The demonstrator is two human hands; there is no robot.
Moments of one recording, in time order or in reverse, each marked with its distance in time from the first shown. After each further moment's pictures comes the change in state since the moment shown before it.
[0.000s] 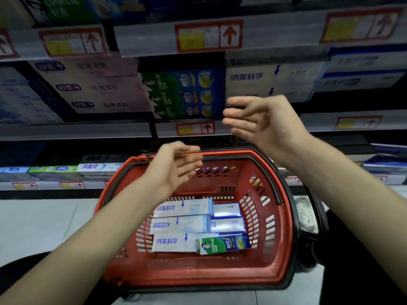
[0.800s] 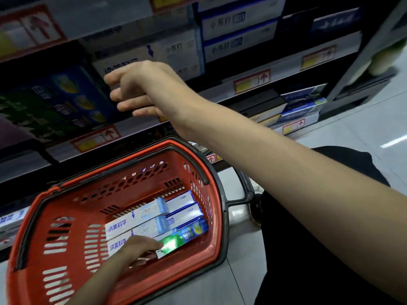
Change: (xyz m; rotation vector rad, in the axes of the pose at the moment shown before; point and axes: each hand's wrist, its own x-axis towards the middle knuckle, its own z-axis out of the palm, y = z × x) left_hand 0.073 -0.203 -0.049 0.930 0.019 -0.467; right_hand -0.019 -0.035 -0.045 -0.192 0.022 -0.135
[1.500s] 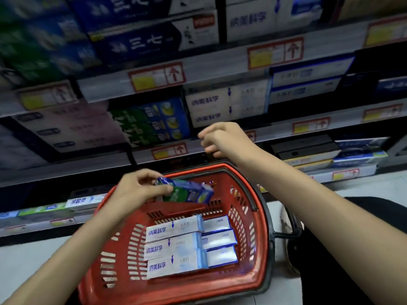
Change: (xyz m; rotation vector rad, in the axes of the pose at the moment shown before) left_hand -0.170 0.095 -0.123 -0.268 0.386 0.749; right_hand 0.012 0.027 0.031 -0.300 0.082 0.091
